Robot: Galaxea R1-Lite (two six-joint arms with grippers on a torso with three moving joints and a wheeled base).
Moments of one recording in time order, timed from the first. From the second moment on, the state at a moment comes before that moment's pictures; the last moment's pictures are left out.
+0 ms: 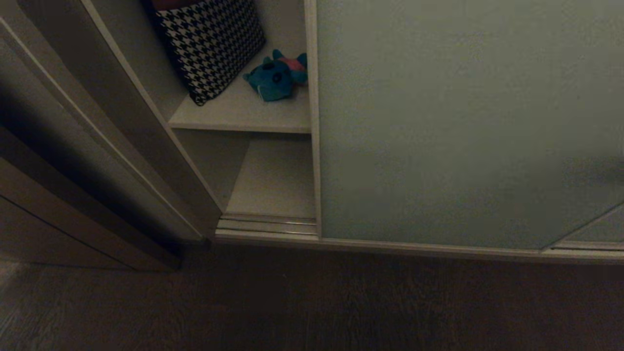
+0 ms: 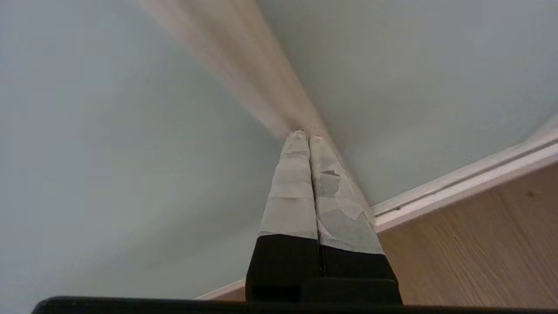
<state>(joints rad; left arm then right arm) -0.01 0.00 0.00 0.00 -0.03 0.06 -1.02 2.18 -1.94 -0.17 0.77 0.43</state>
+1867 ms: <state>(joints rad) -0.01 0.00 0.00 0.00 -0.03 0.06 -0.92 2.06 -1.78 -0.22 0.72 0.49</state>
